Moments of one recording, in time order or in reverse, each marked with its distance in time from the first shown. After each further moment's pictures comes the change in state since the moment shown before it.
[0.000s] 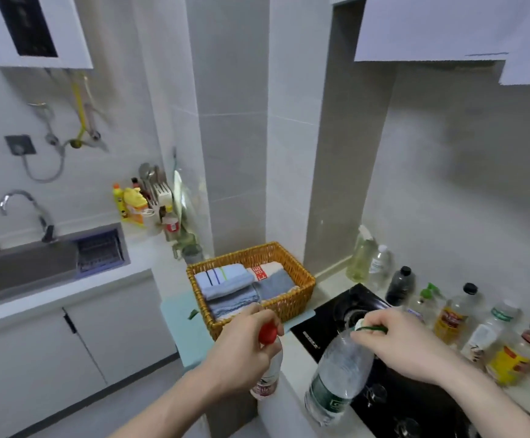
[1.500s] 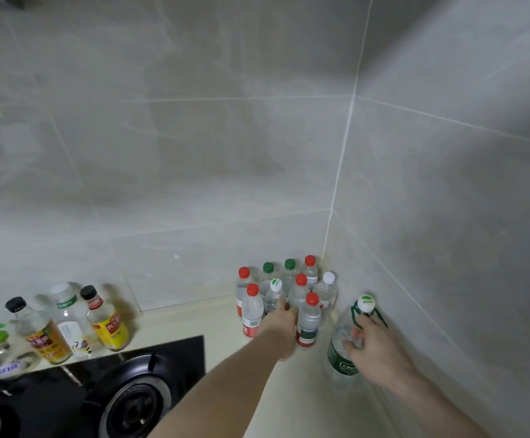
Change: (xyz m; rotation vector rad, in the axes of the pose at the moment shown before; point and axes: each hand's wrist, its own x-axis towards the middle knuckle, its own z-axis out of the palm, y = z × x) left_hand 0.000 0.544 0.627 0.422 -0.862 0.861; right_hand -0.436 0.507 -0.117 -0.025 0.789 1.076
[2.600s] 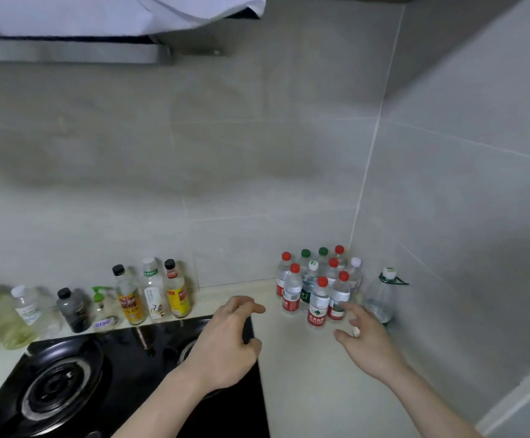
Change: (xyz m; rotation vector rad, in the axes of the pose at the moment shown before) left_hand -0.330 -0.129 -0.084 -0.359 0.363 0.120; right_hand -0.161 -0.123 0.014 0.384 -0.034 -0.018
